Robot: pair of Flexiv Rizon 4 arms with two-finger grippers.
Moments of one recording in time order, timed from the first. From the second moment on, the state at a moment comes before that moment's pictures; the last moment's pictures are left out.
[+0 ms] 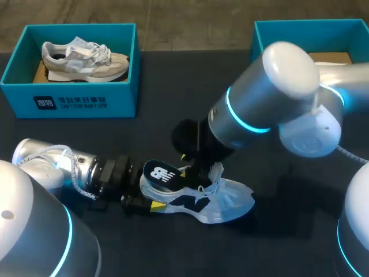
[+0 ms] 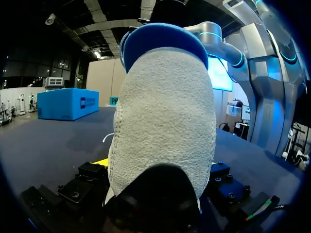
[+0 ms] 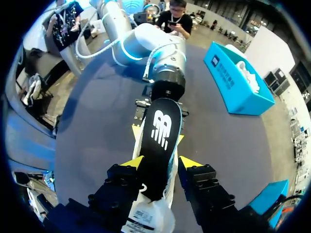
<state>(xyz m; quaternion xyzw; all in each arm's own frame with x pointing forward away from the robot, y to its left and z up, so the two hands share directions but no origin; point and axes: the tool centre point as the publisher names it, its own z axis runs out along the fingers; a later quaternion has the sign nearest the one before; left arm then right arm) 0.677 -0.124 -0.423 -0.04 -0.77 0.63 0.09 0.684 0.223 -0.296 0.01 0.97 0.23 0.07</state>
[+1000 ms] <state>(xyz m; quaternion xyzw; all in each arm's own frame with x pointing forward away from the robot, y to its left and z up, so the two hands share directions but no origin) 0.677 -0.124 -0.423 -0.04 -0.77 0.63 0.09 0.691 0.242 -0.291 -0.03 0.97 0.23 -0.07</state>
